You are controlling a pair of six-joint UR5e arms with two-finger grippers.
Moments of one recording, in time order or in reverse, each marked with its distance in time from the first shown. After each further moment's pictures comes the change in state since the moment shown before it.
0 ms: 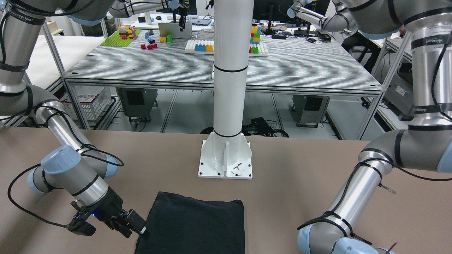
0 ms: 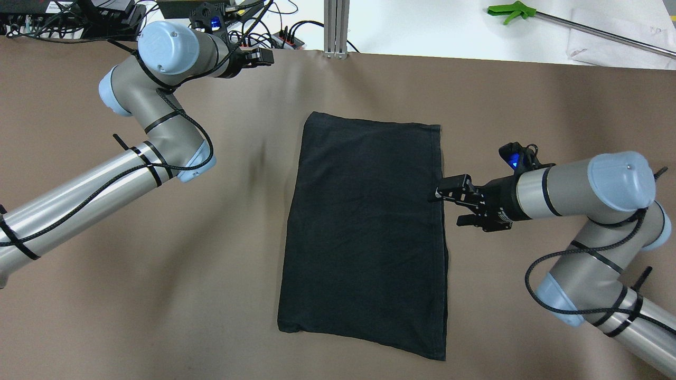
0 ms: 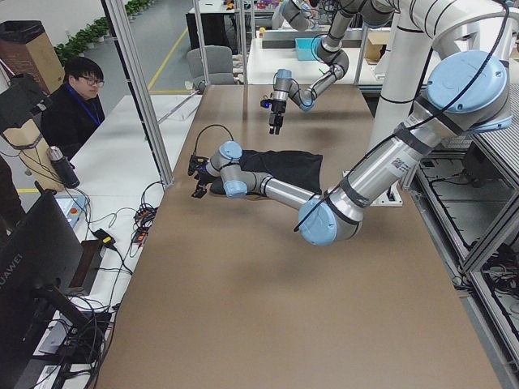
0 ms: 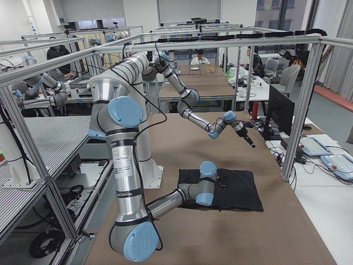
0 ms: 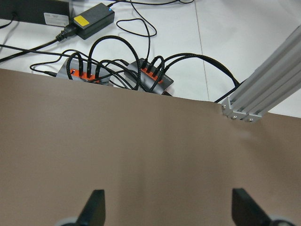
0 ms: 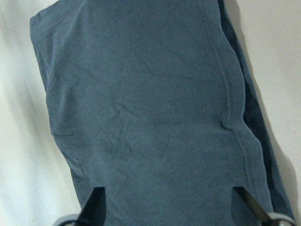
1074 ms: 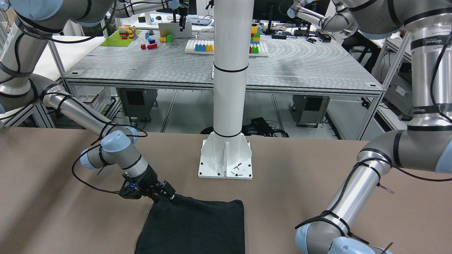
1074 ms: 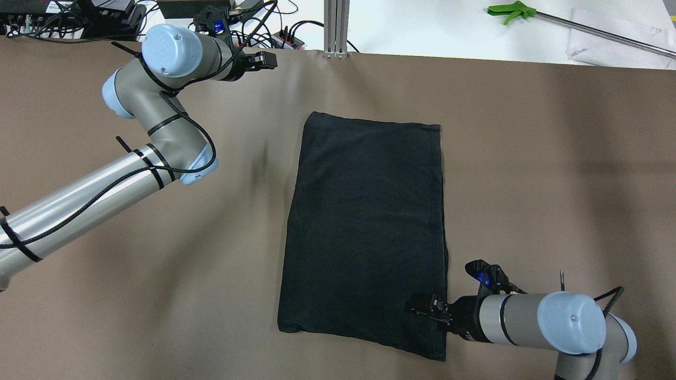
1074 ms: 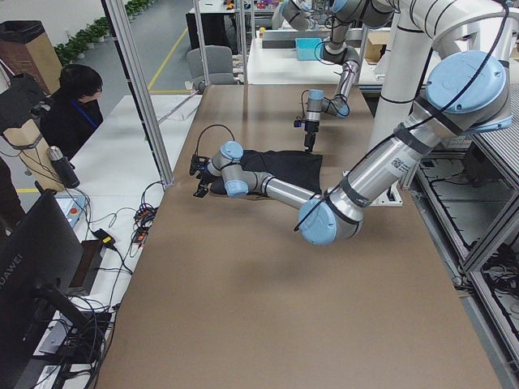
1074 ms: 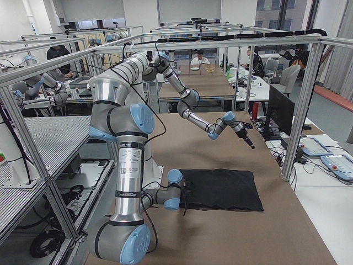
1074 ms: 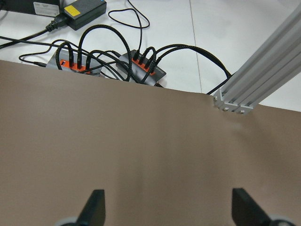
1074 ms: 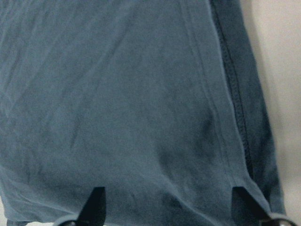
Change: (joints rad) left arm 0.008 -0.001 0.001 -0.002 -0.002 -0.001; right arm -0.434 -0.177 0.118 0.004 -0.356 0.078
